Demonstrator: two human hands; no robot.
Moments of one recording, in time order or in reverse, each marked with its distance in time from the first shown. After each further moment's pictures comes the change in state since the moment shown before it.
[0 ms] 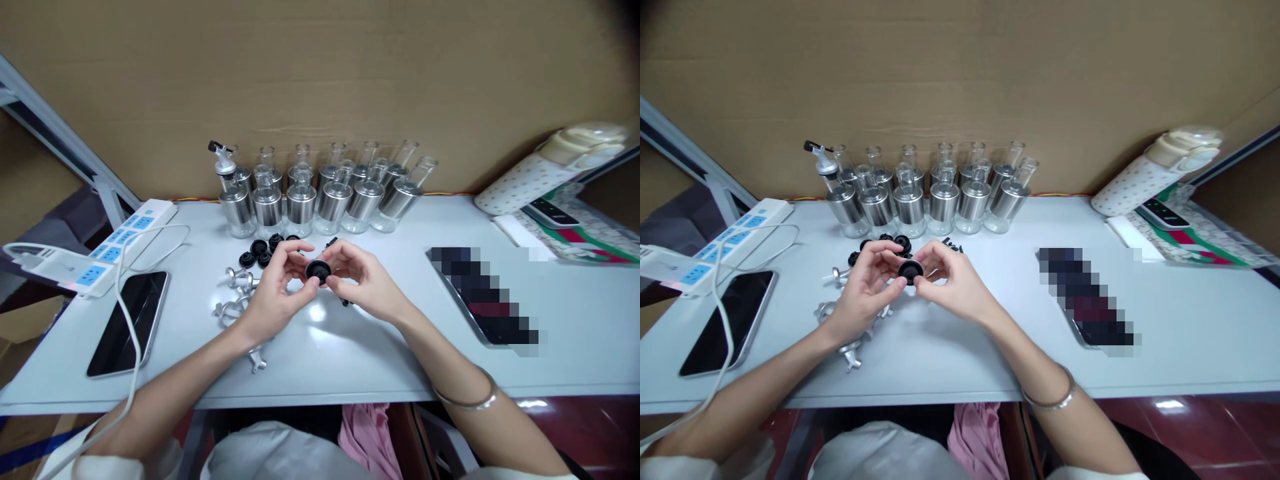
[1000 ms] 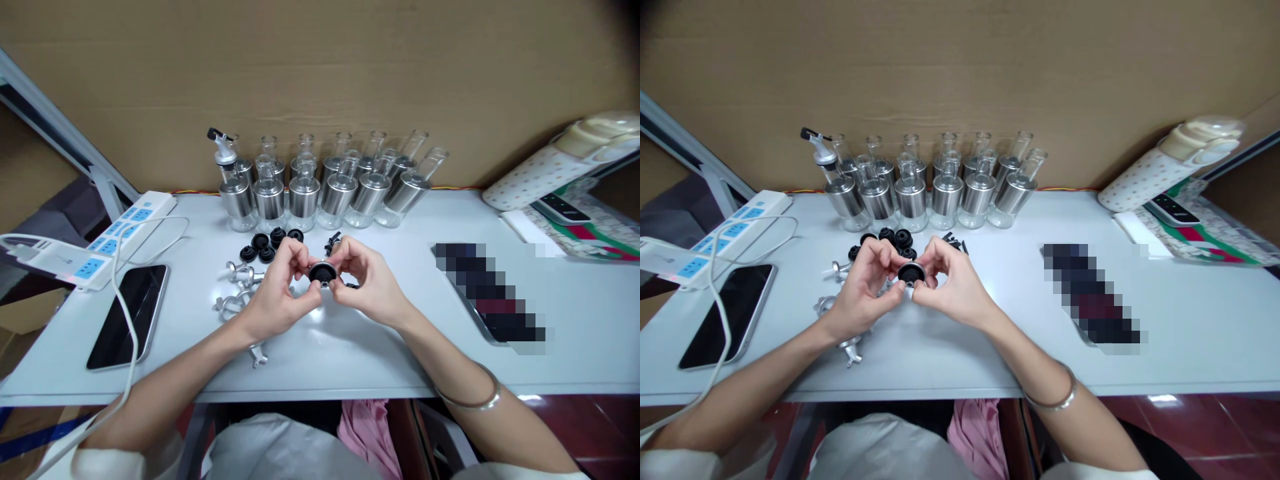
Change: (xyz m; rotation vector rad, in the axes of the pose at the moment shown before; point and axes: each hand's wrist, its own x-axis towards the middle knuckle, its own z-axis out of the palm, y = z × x) left_hand 0.001 0.001 -0.001 0.040 -0.082 0.090; right_hand -0.003 -0.002 0.009 0.037 0.059 -0.045
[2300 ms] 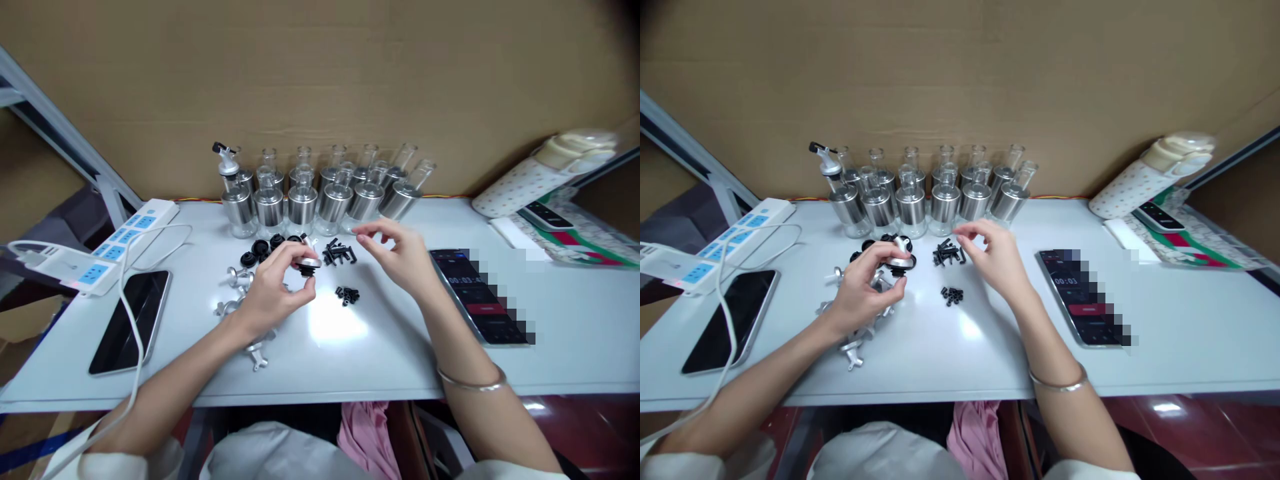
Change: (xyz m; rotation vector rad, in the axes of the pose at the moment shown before) left_hand 0.004 -0.003 -0.010 0.433 0.058 0.260; right_hand 0.018 0.016 -0.060 -0.675 0.280 -0.193
